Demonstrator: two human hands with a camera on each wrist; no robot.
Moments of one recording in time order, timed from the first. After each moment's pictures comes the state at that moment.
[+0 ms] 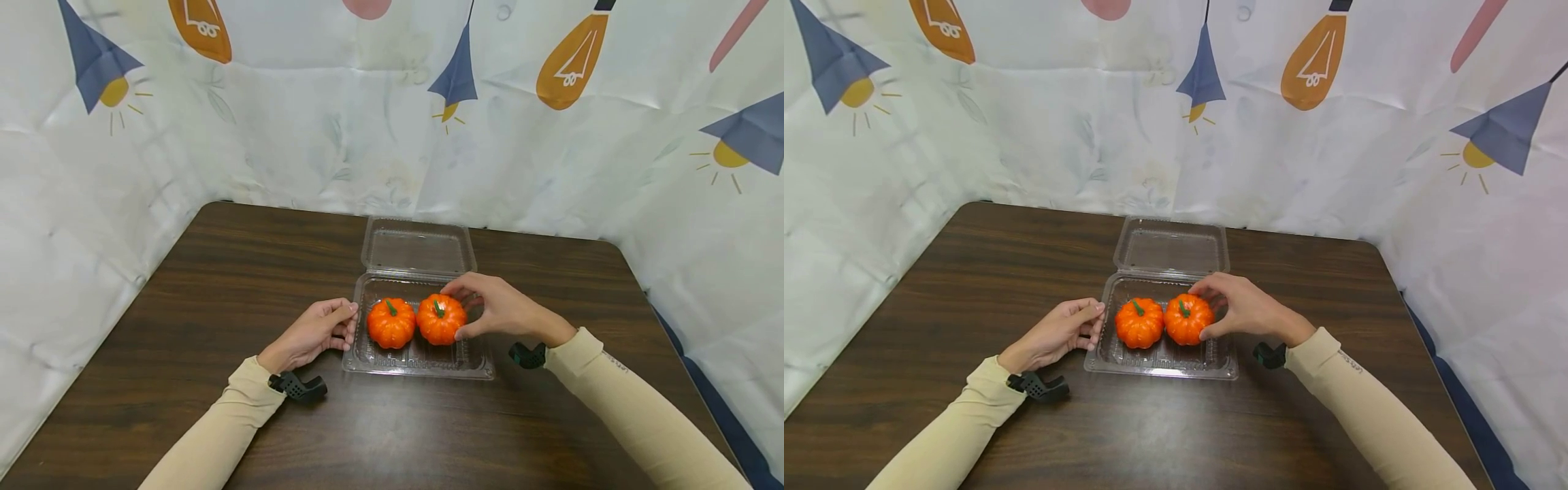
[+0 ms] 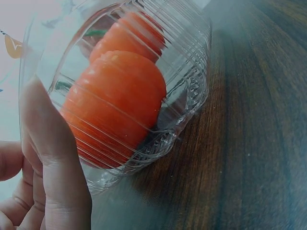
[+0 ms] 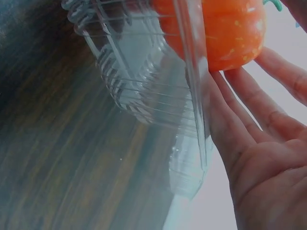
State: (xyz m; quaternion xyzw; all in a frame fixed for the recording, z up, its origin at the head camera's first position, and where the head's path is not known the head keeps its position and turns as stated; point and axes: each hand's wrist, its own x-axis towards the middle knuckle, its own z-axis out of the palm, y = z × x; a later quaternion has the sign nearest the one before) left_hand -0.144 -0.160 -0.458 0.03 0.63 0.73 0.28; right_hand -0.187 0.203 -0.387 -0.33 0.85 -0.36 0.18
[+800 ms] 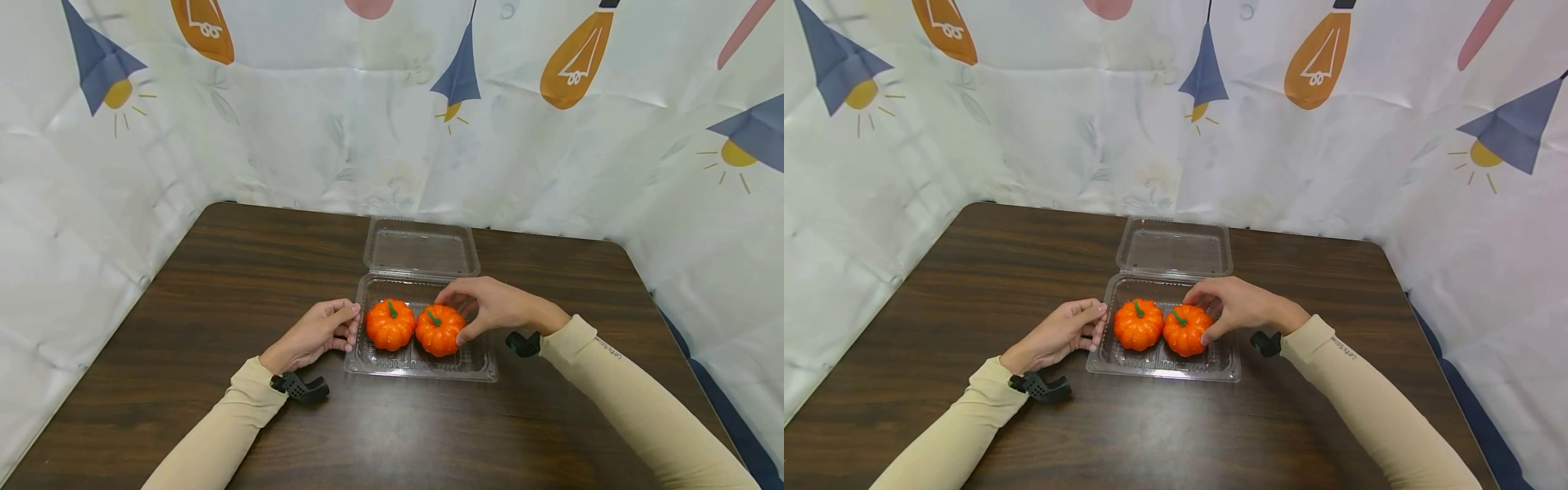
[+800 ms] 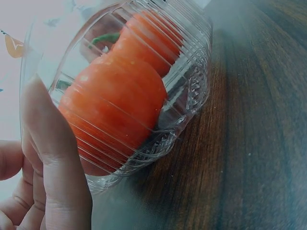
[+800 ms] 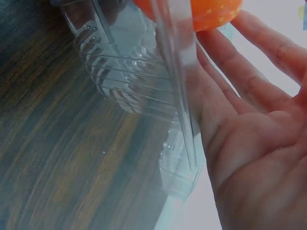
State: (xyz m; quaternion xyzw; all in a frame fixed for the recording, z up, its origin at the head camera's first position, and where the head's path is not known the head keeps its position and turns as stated) left_hand -0.144 -0.160 -0.458 0.03 0.63 0.73 0.28; right_hand -0.204 0.194 -0.384 -0.36 0.83 -0.32 0.27
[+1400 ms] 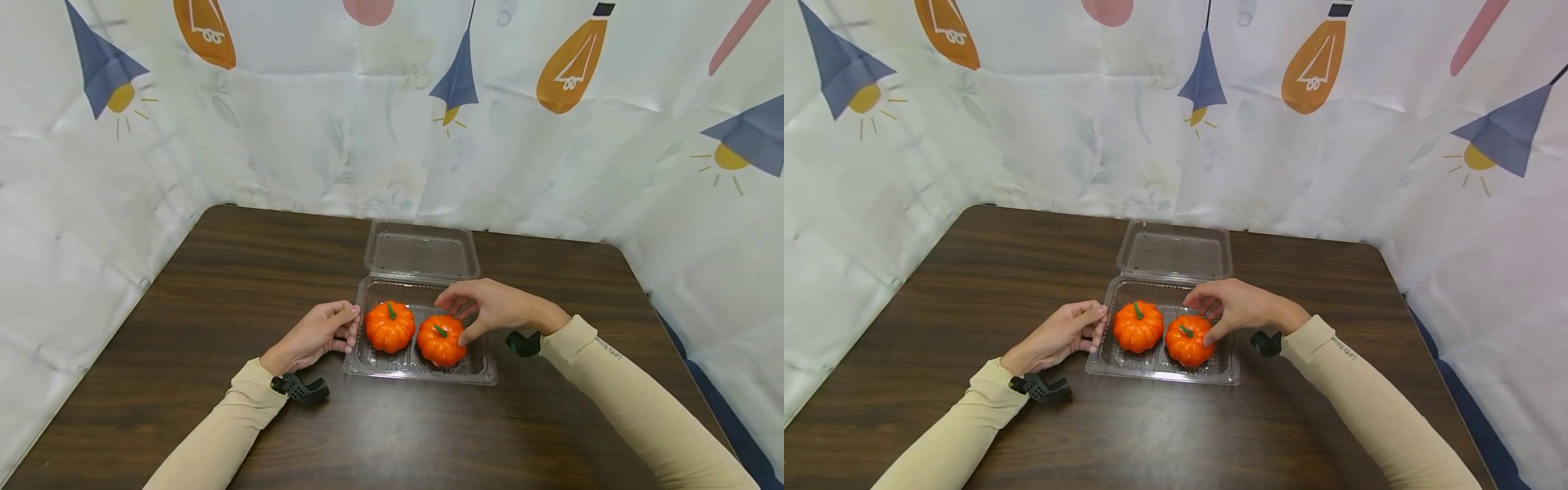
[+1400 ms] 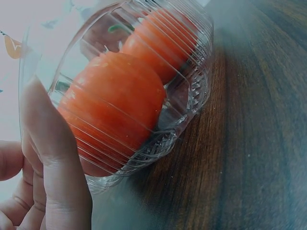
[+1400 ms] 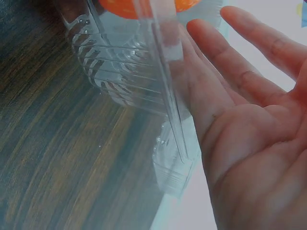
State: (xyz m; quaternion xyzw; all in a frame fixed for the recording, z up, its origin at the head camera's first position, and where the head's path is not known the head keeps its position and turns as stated) left_hand -0.142 -0.159 -0.455 0.03 0.63 0.73 0.28; right_hand -0.203 0.195 -0.379 -0.36 0.83 -0.32 0.30
